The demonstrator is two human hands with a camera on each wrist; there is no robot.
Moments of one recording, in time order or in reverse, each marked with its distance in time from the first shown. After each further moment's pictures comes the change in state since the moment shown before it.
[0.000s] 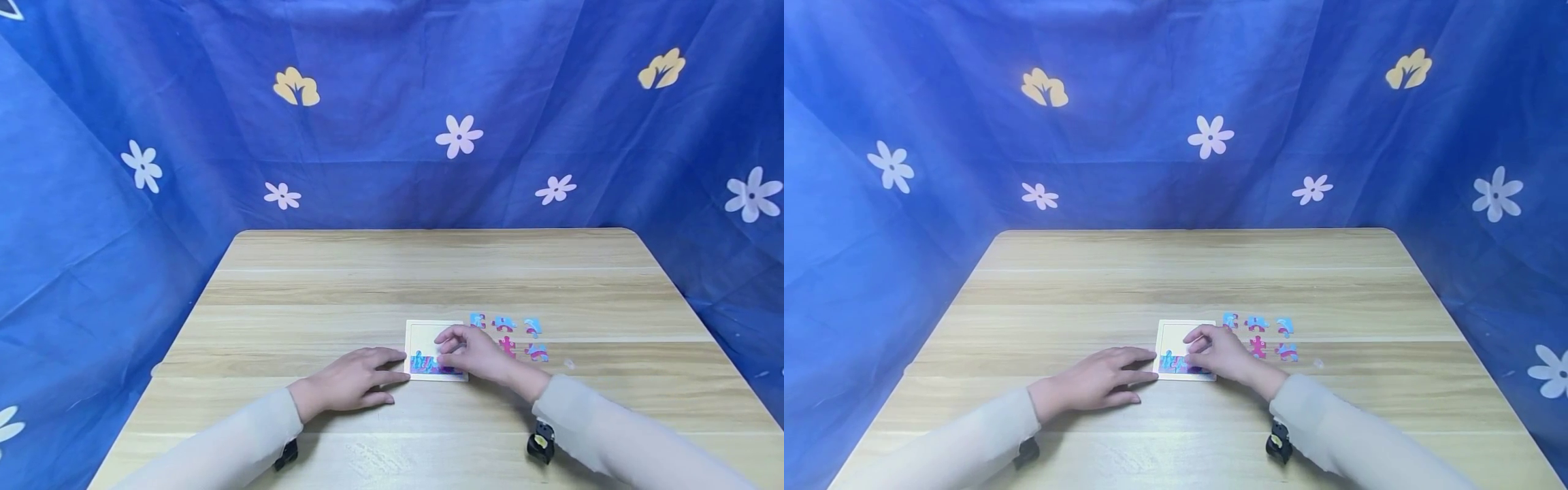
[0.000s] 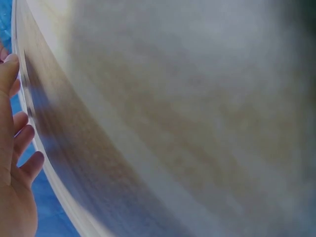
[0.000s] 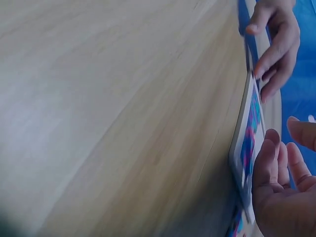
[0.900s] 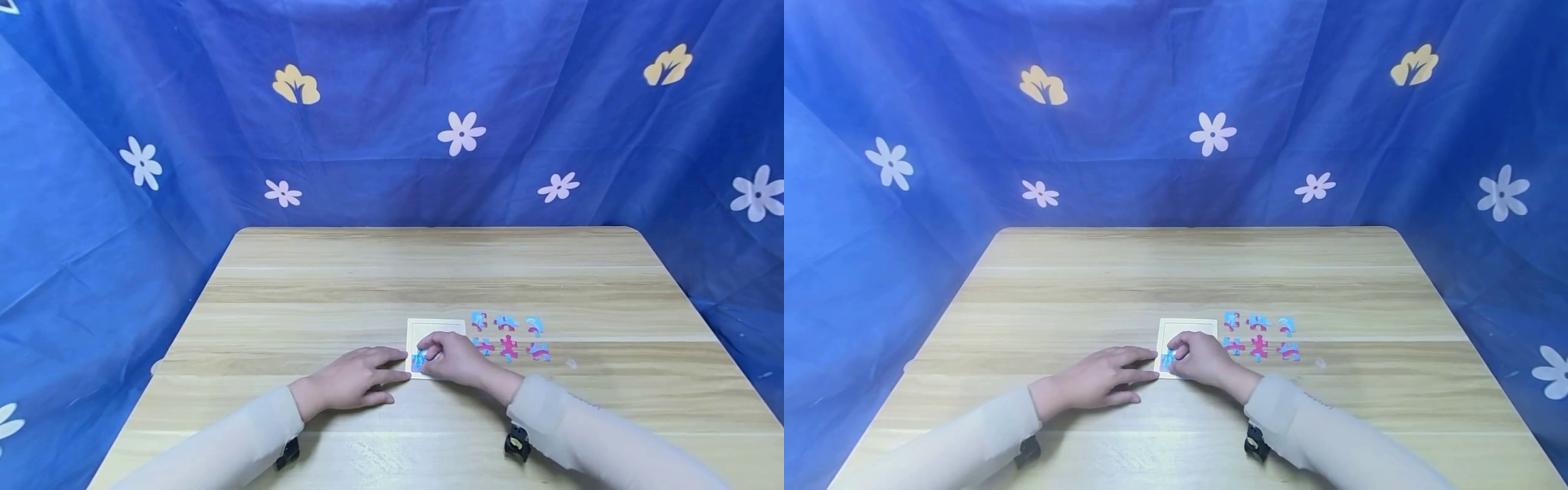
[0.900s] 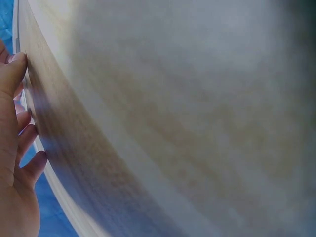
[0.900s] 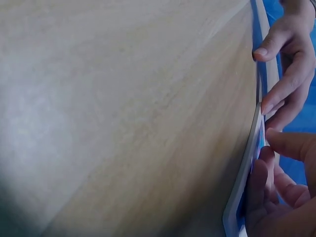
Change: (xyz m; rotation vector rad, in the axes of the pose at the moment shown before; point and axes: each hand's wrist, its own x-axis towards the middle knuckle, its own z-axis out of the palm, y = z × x) left_hand 0.000 -0.003 0.005 0.015 0.036 0.029; right_hand 0.012 -0.008 0.033 -0.264 0.007 -0.049
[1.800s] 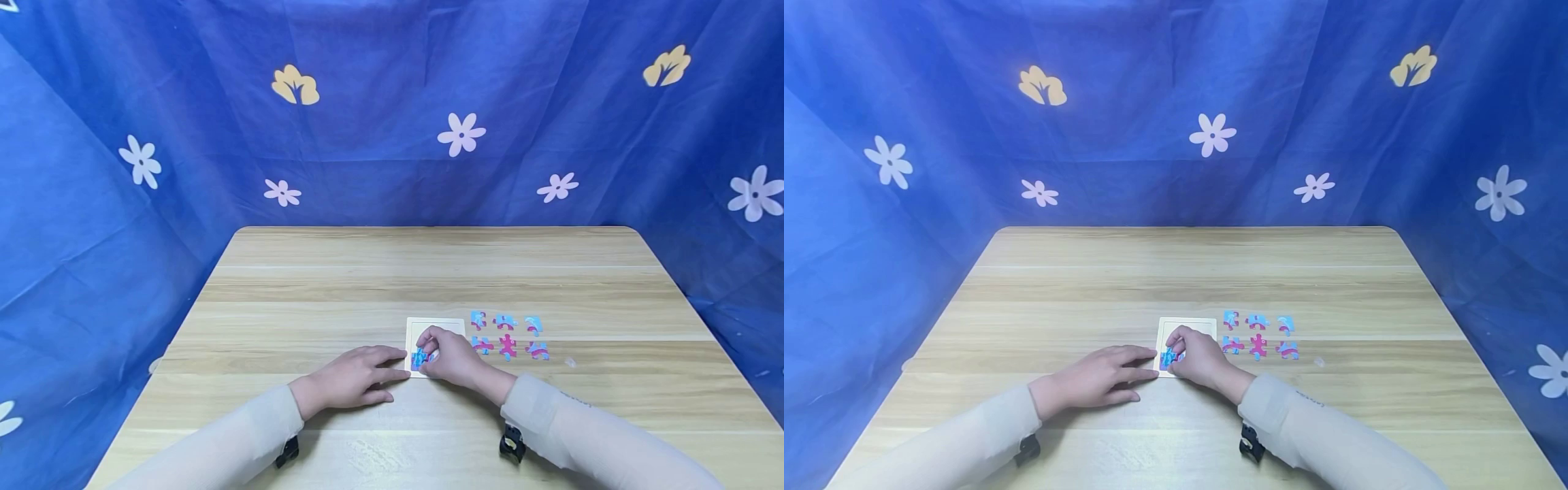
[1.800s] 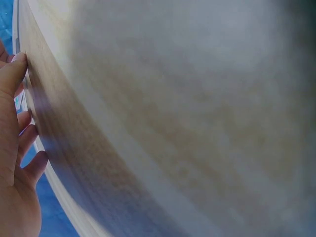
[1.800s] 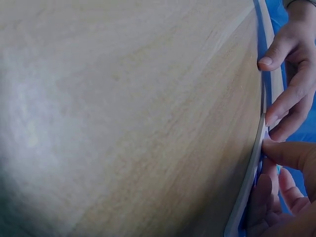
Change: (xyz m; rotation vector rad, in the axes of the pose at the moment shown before) left_hand -0.001 0.000 0.000 -0.015 -0.004 -0.009; right_hand 0.003 -0.005 0.006 -0.084 0.069 0.040
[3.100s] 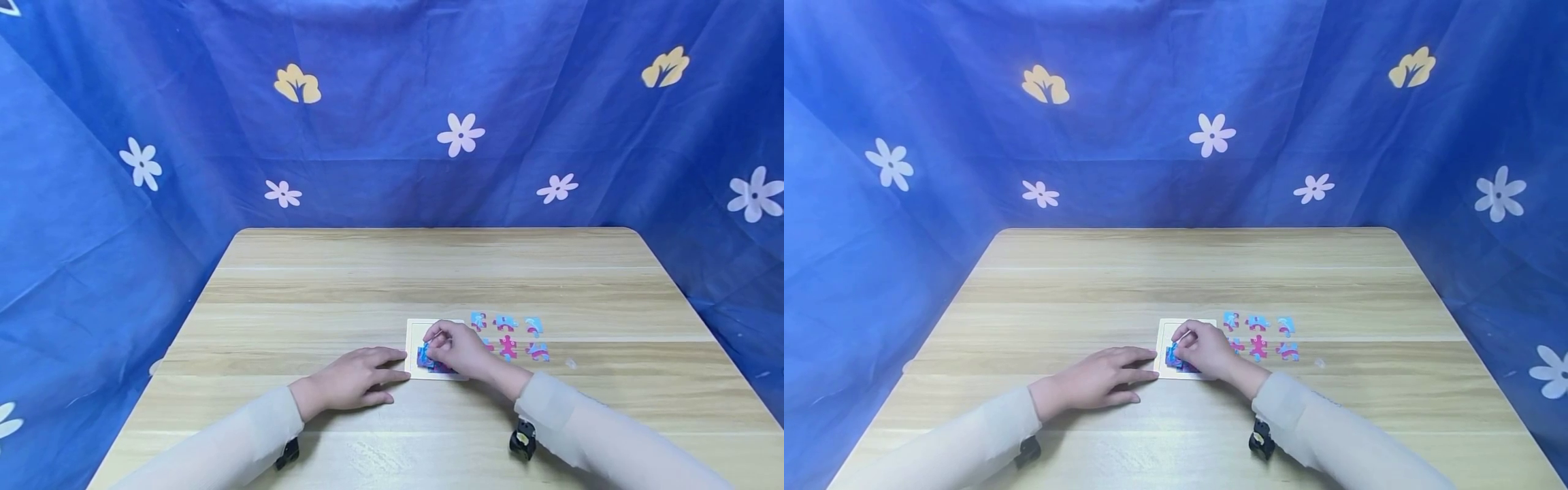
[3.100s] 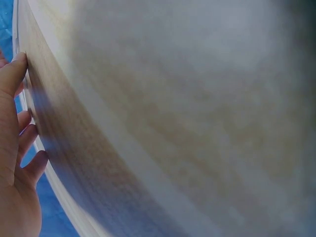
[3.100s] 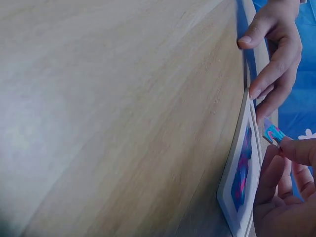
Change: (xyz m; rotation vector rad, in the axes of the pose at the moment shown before) left_hand 0.000 0.001 0.001 -0.018 -0.025 -0.030; right_hand 0.000 0.009 -0.017 0.263 -0.003 -0.019
